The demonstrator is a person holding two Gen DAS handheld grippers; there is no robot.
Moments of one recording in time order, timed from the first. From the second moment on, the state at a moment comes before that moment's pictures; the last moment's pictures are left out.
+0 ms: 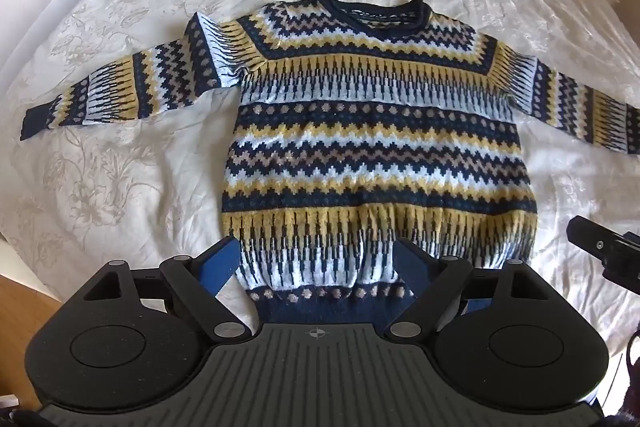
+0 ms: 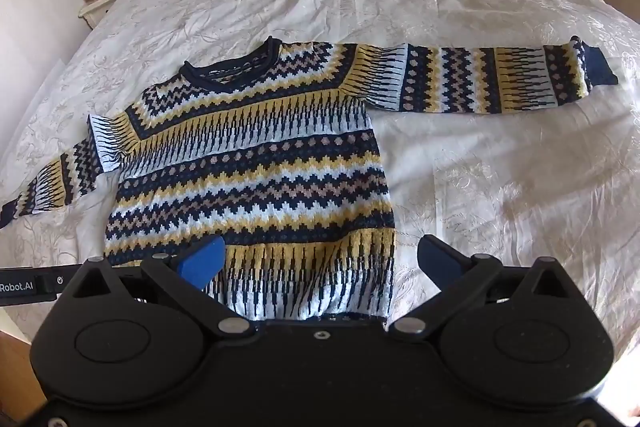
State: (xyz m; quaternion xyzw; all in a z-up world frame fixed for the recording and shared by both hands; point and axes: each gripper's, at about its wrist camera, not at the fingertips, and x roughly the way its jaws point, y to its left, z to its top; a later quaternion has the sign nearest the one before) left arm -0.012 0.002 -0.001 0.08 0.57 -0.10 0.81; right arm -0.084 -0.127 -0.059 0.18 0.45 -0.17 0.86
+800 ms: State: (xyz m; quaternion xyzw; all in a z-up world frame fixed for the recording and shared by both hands) left arm -0.016 0.007 0.001 0.09 0.58 -0.12 0.80; right arm -0.096 -0.123 -0.055 0.20 0.45 -0.19 0.85
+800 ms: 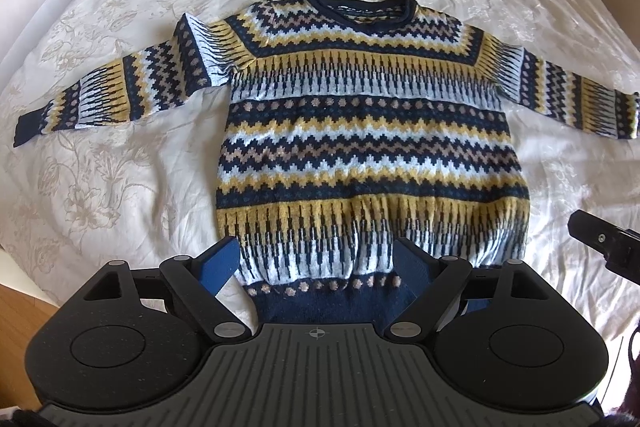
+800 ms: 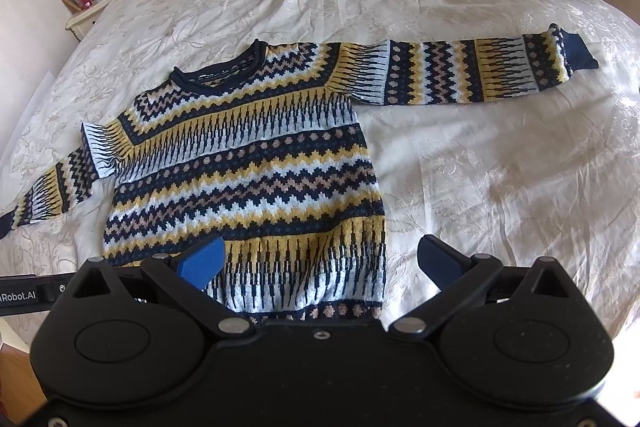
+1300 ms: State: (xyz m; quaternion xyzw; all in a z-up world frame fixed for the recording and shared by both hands) left arm -0.014 0.012 0.000 0.09 0.58 -0.12 0.80; right arm -0.091 -0.116 -0.054 0.20 0.45 -0.19 0.85
